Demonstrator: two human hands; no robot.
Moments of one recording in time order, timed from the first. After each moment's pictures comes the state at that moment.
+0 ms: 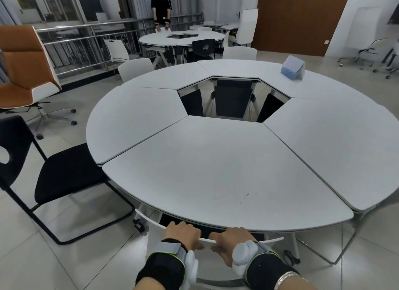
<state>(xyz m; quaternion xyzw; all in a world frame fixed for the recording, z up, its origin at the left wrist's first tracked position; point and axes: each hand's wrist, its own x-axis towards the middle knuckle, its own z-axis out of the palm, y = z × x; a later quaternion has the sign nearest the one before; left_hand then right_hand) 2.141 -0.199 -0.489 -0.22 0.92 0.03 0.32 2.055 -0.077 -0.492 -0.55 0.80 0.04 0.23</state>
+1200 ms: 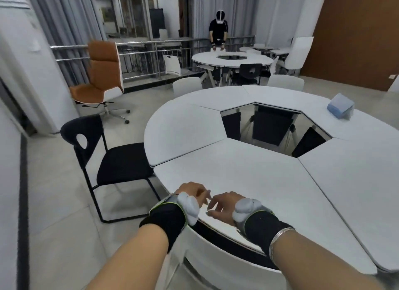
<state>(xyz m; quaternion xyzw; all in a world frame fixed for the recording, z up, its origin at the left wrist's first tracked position) 2.194 -0.238 -0.316 -0.39 0.87 0.29 0.04 2.081 -0.148 -0.332 -0.56 0.78 -0.05 0.26</state>
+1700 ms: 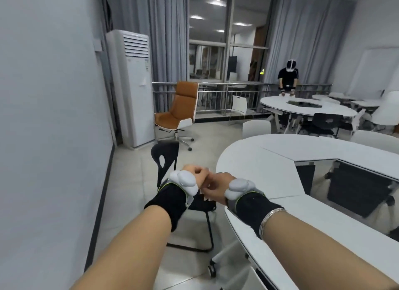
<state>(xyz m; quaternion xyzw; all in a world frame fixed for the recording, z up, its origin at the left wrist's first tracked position) 2.393 -0.384 -0.206 -0.52 0.70 0.37 -0.32 2.272 -0.349 -0.206 -0.74 0.65 -0.11 0.13</state>
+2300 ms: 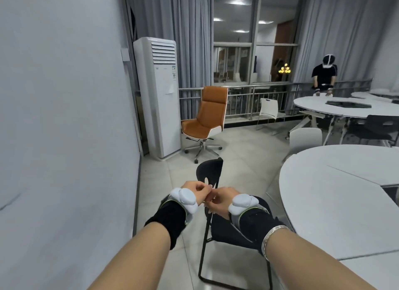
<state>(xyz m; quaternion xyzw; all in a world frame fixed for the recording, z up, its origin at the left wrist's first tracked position) 2.609 -0.671 -0.237 -0.55 0.65 0.42 -0.31 2.476 -0.636 -0.231 -0.73 0.64 -0.14 0.20</state>
